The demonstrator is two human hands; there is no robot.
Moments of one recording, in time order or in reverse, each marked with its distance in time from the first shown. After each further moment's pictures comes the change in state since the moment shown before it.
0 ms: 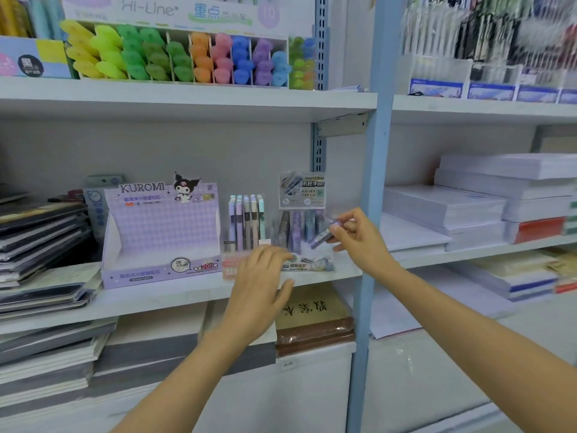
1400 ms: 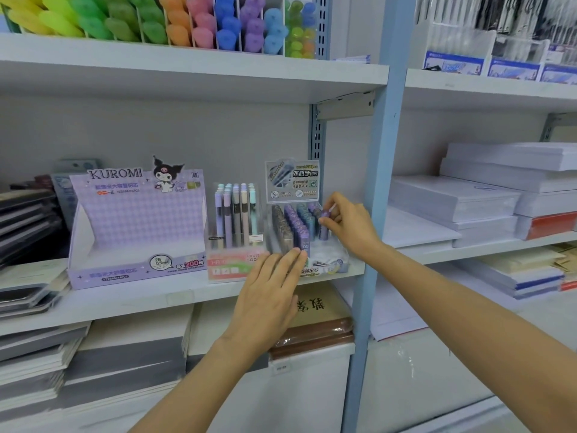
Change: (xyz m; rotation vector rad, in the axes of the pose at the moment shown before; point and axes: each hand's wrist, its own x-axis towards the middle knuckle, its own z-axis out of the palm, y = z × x) left_hand 0.006 -0.002 0.048 0.375 0.005 0.165; right_hand 0.056 0.032 0.006 -0.597 0.017 -0.189
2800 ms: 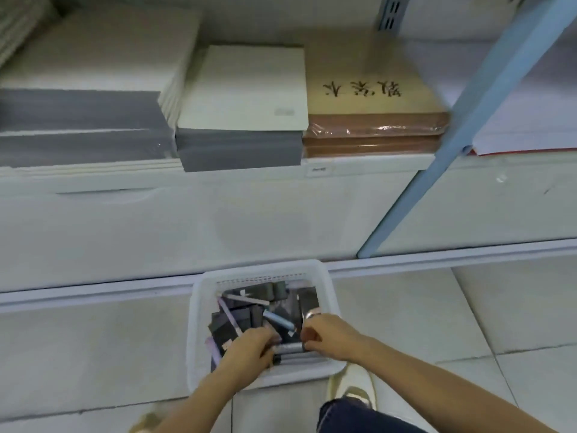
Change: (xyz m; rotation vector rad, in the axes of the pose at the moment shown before) left_hand -0.380 0.110 0.184 -0.785 -1.111 -0.616; right_hand -0.431 0.077 0.239 0.075 -1.426 0.202
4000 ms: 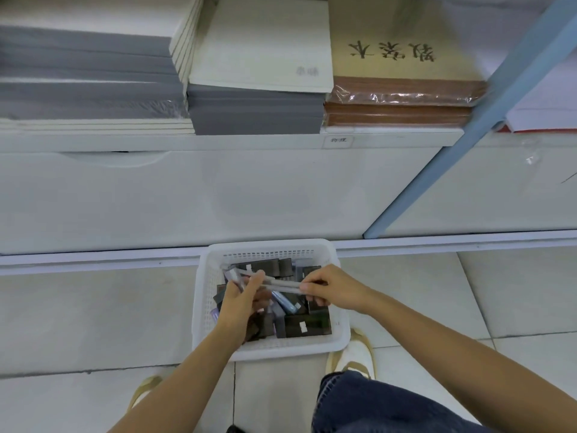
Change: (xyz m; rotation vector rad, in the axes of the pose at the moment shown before) left_hand 0.003 0.011 -0.023 -1.446 0.469 -0.473; right_hand 0.003 -0.011 -0.040 0.546 0.003 0.008
